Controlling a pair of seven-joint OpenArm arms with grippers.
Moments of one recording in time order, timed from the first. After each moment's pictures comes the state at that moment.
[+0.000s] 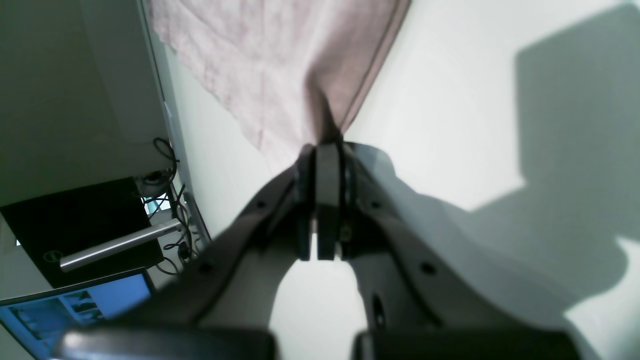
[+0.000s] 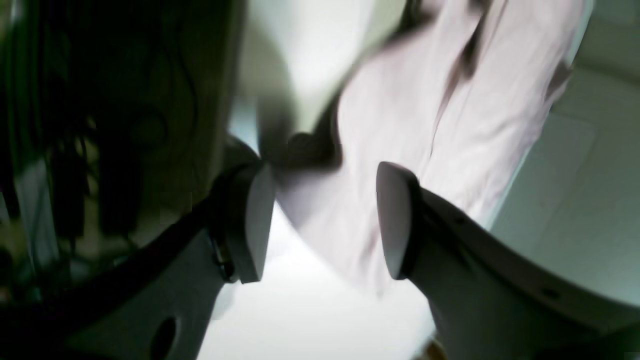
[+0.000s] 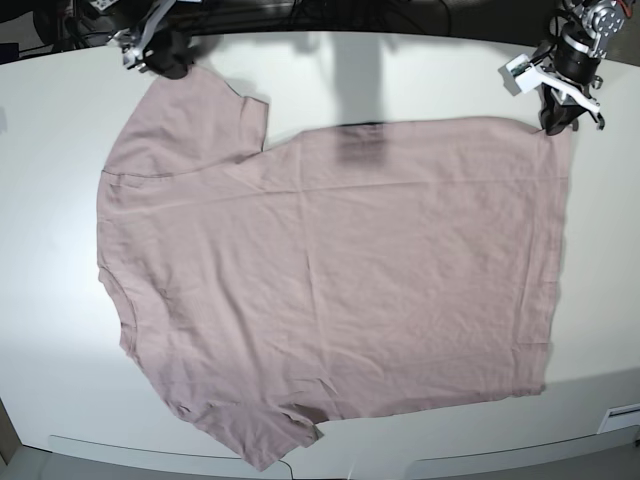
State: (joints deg) left arm 30.6 -35.8 17.3 82.1 41.9 11.2 4.6; right arm -49.5 44.4 -19.7 102.1 -62.9 11.2 -5.3
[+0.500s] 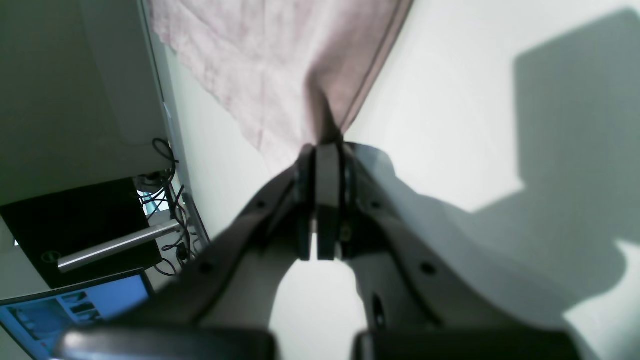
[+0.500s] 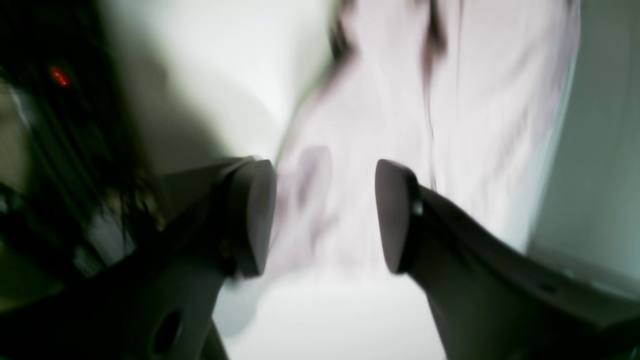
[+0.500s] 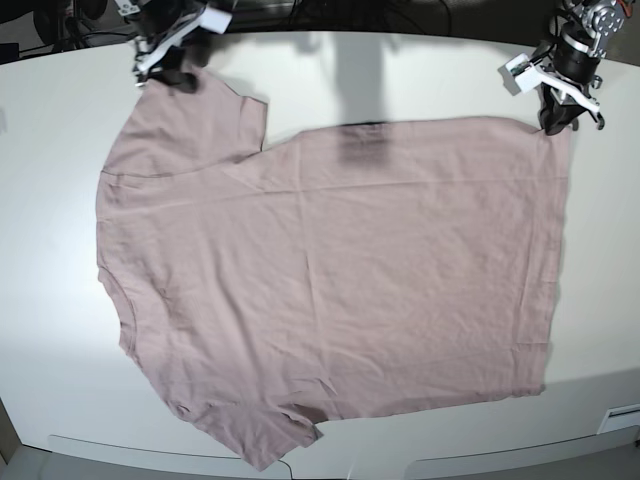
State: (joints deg) left arm 30.6 -35.8 17.3 82.1 41.9 11.2 4.5; right arm -46.1 40.7 -20.8 103.6 -46.3 9.4 -27.6
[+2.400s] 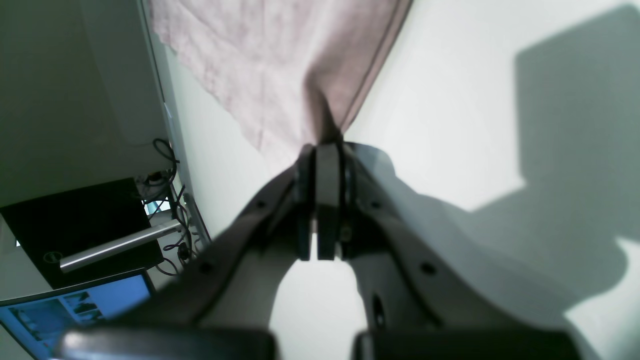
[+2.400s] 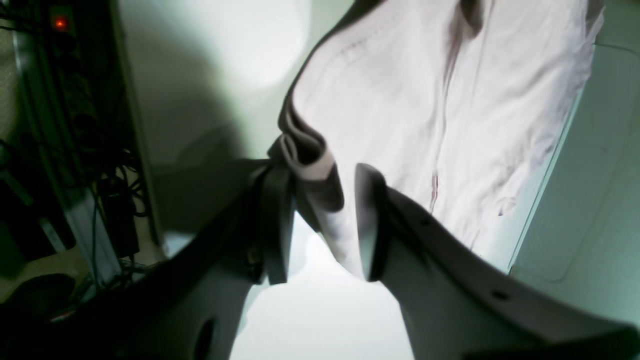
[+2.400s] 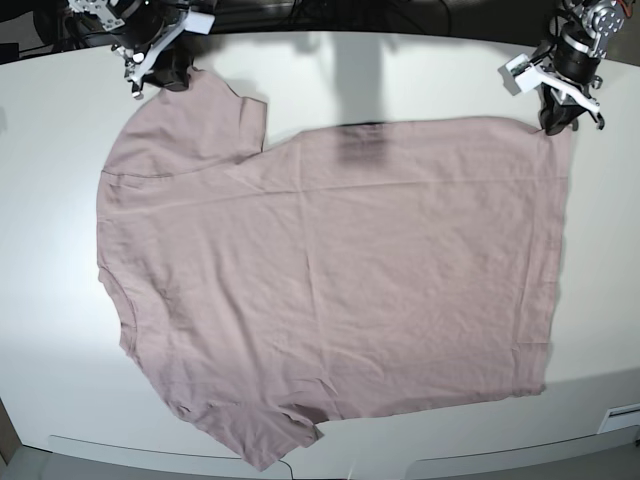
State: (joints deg) left arm 30.6 -35.8 17.3 82.1 41.9 11.1 4.5; right arm -44.1 42.2 -20.2 102.3 -51.0 16.1 -12.1
